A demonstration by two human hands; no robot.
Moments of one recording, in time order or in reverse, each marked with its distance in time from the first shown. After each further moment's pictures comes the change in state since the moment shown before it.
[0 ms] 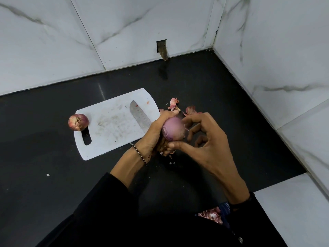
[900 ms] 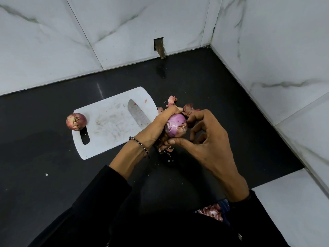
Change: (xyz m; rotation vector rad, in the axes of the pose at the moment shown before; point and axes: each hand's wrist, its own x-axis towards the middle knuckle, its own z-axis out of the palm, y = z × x) left_hand -0.010 0.022 0.017 0.279 -0.018 -0.083; right_hand -0.004 0.000 -0.002 -0.024 0.052 0.018
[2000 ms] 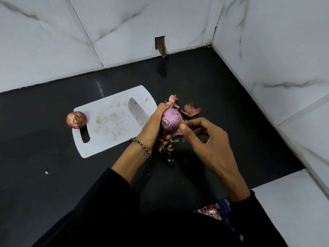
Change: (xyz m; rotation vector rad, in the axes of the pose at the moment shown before) left_hand 0.021 -0.021 -0.011 -0.136 -0.019 -0.029; right_hand -0.003 0.001 0.001 0.052 -0.028 0.290
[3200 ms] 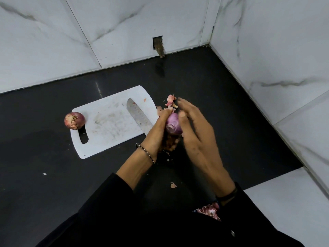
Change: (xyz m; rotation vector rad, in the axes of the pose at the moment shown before) left_hand -0.005 -0.020 0.013 -0.091 -0.061 0.072; right_hand 0.007 -0.018 0.025 0.072 0.077 -0.075
